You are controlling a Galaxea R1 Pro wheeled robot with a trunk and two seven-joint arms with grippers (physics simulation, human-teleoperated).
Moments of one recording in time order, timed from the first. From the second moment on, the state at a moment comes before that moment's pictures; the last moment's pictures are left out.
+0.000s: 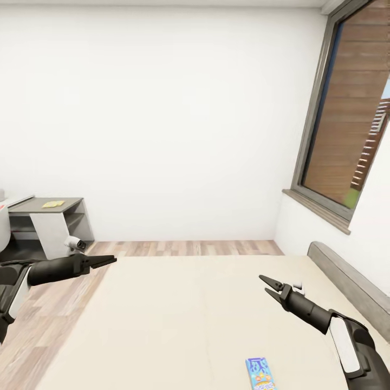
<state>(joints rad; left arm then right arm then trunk) -0.60 0.42 0.19 -1.13 0.20 0.98 -1.52 -0.36 -0.10 -0.44 -1.13 -0.48 0.87 0.84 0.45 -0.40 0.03</state>
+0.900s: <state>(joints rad) -0.60 0.42 0.19 -1.13 0.20 0.98 -1.53 -0.35 -0.10 -0.44 -1.20 -0.49 0.87 0.84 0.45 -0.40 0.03</state>
